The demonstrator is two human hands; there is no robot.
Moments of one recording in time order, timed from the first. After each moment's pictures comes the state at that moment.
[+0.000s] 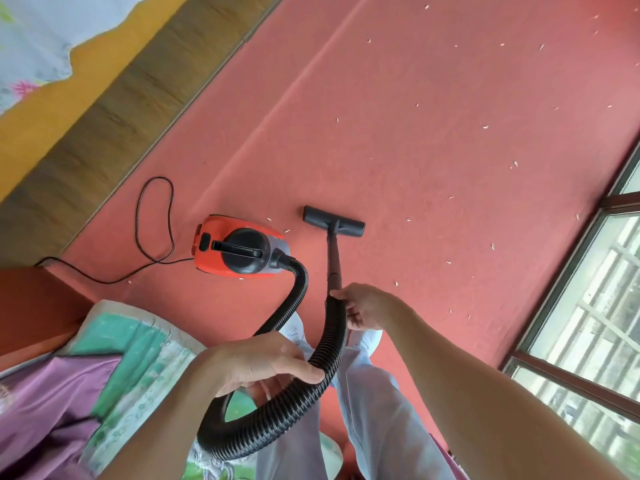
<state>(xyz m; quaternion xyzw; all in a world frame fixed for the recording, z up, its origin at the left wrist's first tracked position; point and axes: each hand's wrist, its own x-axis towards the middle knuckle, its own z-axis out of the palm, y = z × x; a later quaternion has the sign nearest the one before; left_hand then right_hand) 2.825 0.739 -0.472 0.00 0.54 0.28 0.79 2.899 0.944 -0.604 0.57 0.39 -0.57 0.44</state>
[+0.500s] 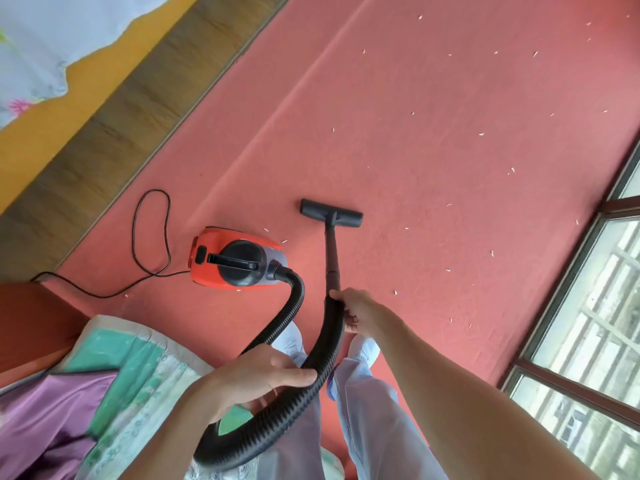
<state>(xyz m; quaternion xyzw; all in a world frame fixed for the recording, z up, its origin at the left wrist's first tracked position) 2.829 0.743 -0.476 -0.02 0.62 0.27 0.74 2.891 0.946 -0.625 0.62 0.39 -0.58 0.36</state>
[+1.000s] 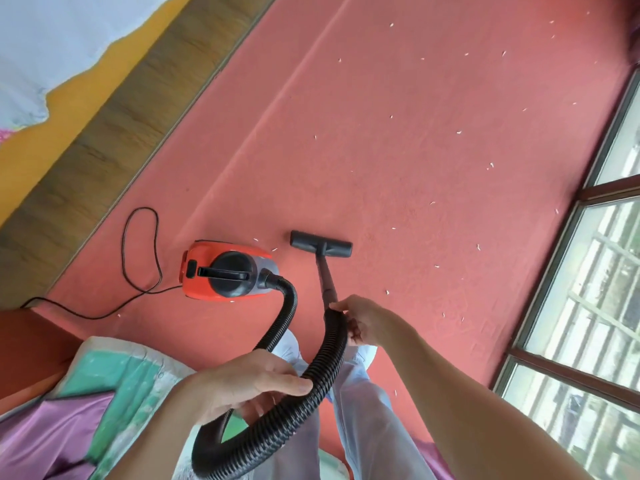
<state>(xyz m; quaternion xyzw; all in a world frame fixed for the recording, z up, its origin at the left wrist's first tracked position) 2.818 0.754 -0.459 0.01 0.55 0.28 0.79 2.911 0.964 -0.595 0.60 0.36 -0.59 0.40</state>
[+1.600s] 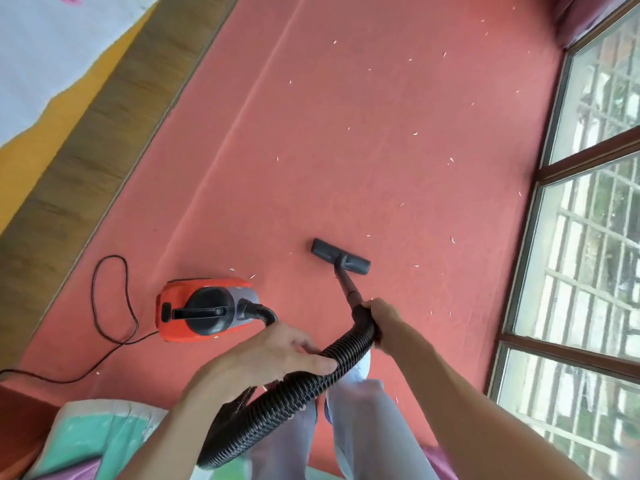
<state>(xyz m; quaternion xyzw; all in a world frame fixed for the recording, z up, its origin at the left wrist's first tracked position) 2.801 0.854 -0.454 0.11 0.62 0.28 0.72 2.940 1.022 -0.598 0.75 0.35 -0.55 0.15</state>
